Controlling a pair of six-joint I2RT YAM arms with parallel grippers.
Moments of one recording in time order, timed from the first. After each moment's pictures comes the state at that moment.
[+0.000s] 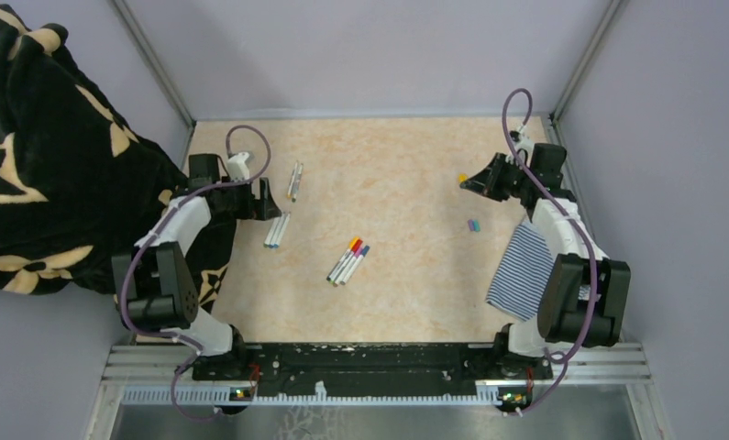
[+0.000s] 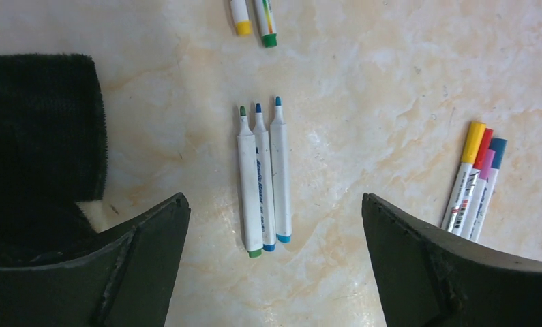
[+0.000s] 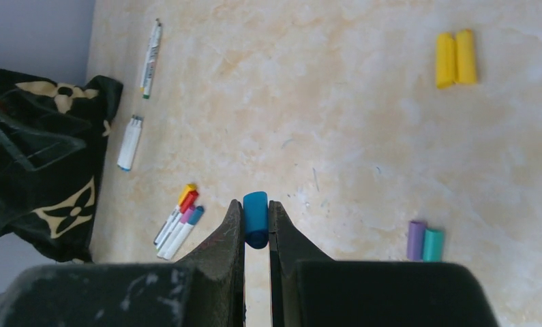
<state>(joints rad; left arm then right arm) 0.10 1.57 1.01 -0.39 0.50 0.14 -0.14 1.44 0.99 -0.17 -0.75 0.32</state>
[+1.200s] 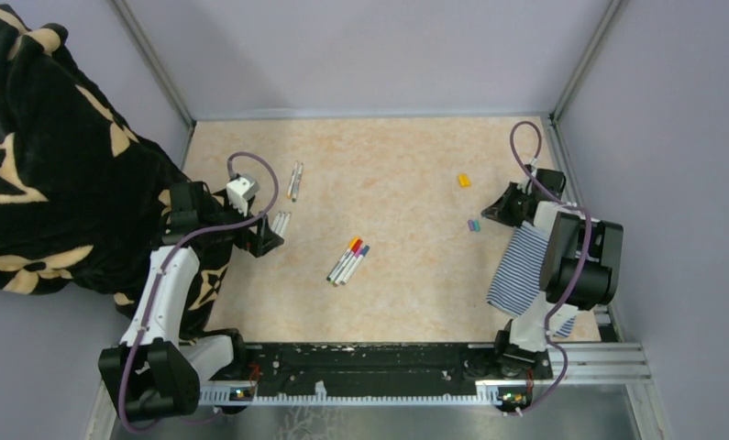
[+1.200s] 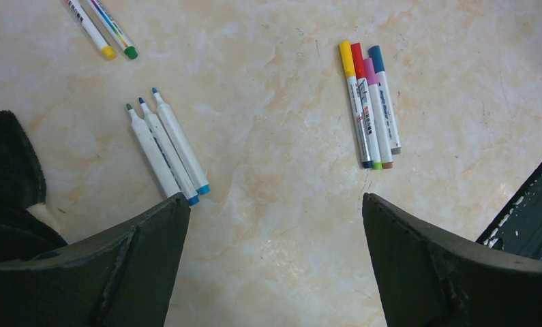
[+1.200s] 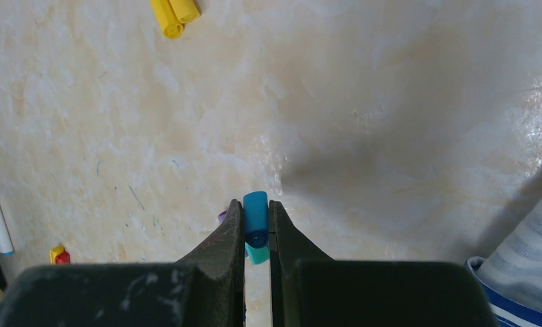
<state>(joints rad) 0.11 1.06 0.82 -0.59 0.76 0.46 -0.26 1.68 0.87 -0.10 -0.47 0.31</state>
